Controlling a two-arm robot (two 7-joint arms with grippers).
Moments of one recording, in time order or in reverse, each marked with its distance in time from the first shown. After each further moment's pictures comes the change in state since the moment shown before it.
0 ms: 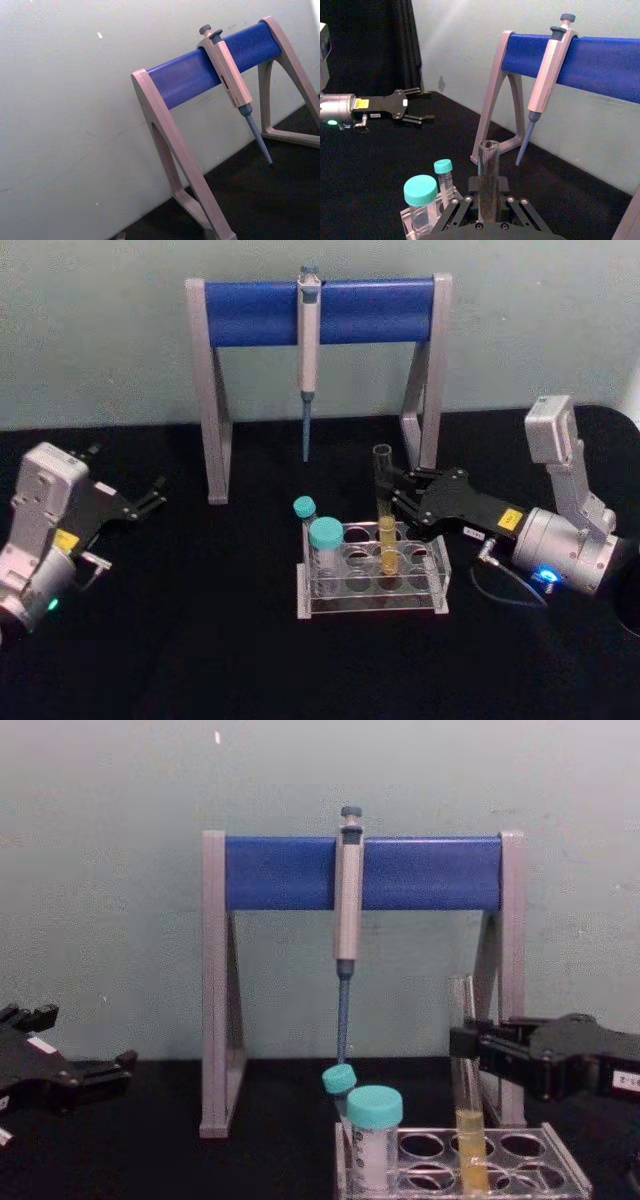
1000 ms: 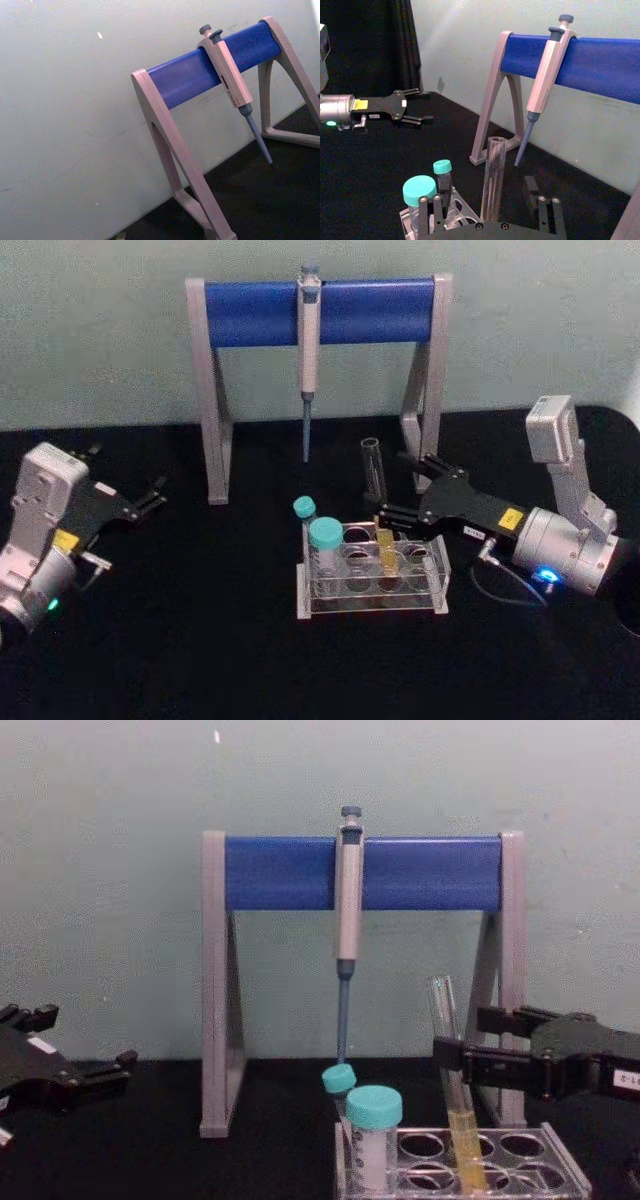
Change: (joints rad) left arm 0.000 0.000 0.000 0.000 0.000 0.000 0.000; right arm -0.001 0.000 0.002 -0.001 0.001 0.000 -0.003
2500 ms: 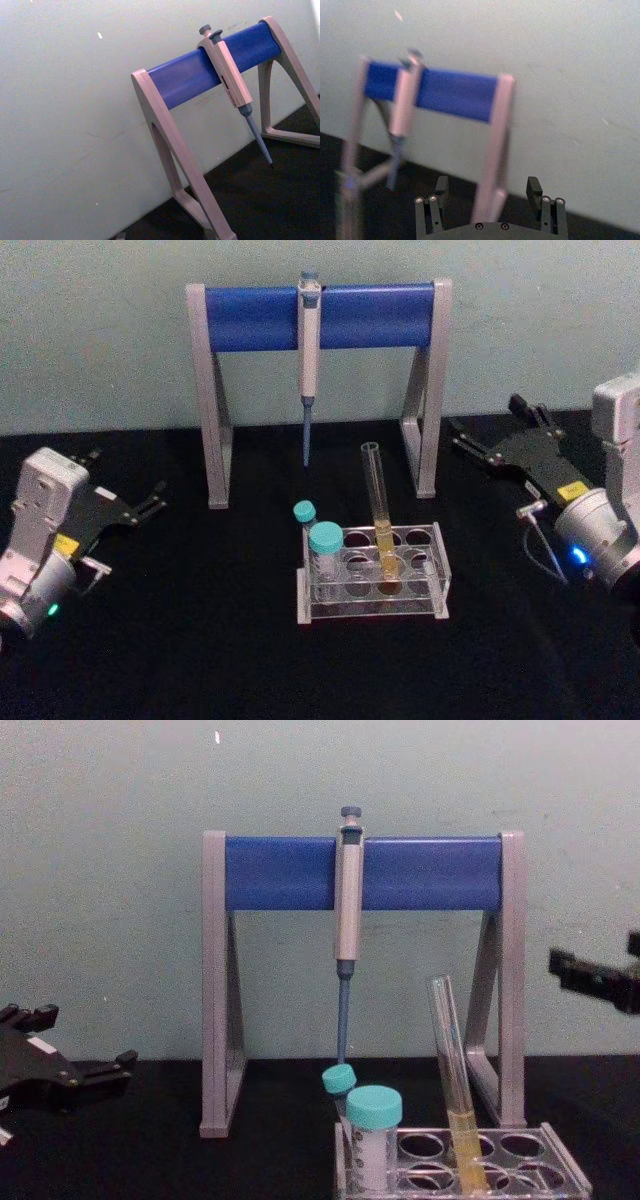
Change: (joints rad) left arm 0.000 0.000 0.000 0.000 0.000 0.000 0.000; right arm -0.147 -0.063 0.171 -0.157 -0.166 -0.010 -0.501
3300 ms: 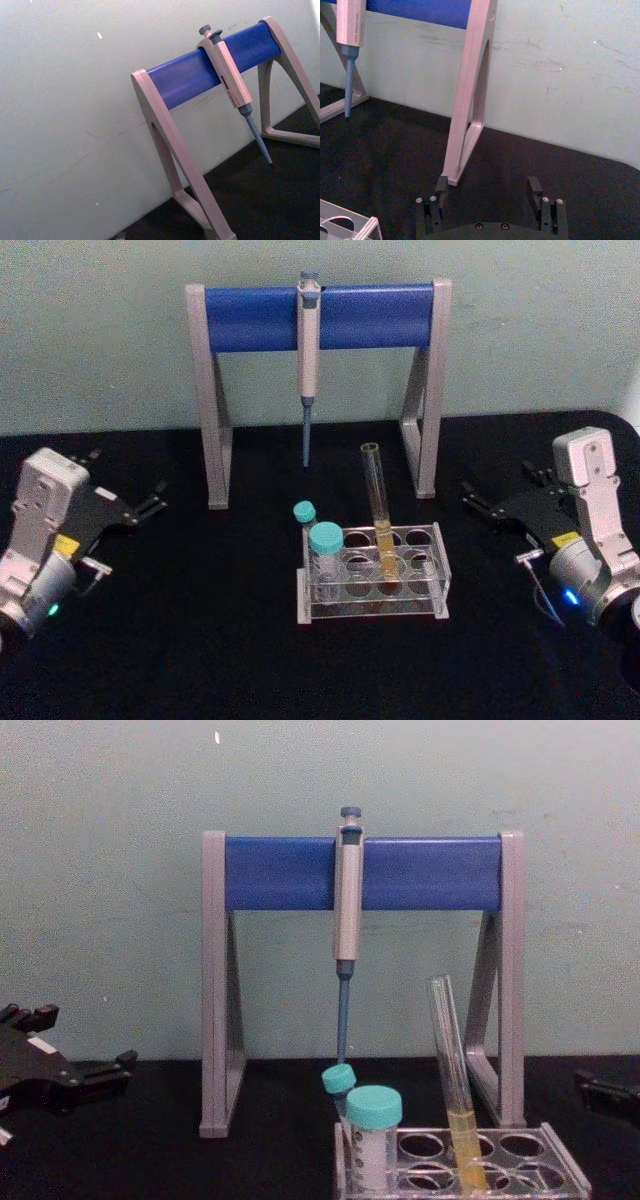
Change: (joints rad) left arm 0.000 0.000 0.000 0.000 0.000 0.000 0.000; right arm -0.026 -0.039 -0.007 0.089 -0.114 0.120 -0.103
